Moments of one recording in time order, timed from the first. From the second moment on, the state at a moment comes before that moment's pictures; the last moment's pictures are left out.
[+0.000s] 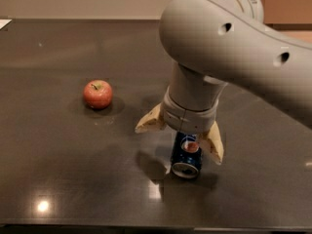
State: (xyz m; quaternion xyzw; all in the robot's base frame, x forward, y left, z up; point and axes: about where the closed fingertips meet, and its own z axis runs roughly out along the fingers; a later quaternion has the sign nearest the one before) arm 0.400 -0.050 0.850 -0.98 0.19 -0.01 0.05
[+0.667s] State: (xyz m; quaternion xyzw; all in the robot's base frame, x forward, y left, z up) arm 0.400 -0.059 0.844 -0.98 0.19 -0.01 0.04
